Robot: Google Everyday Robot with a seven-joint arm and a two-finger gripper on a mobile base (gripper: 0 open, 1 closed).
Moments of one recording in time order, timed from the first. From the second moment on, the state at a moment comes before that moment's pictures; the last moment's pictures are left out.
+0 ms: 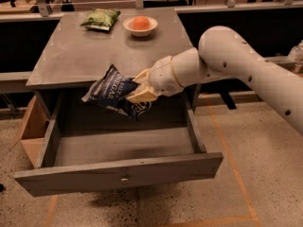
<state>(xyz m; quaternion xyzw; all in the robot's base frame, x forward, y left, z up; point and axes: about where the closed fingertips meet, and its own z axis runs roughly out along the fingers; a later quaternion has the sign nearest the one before) 0.579 0.049 0.854 -0.66 0.58 0.24 0.42</state>
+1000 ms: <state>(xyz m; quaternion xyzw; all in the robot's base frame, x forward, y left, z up) 0.558 0.035 0.836 -0.71 0.54 0.21 0.40</state>
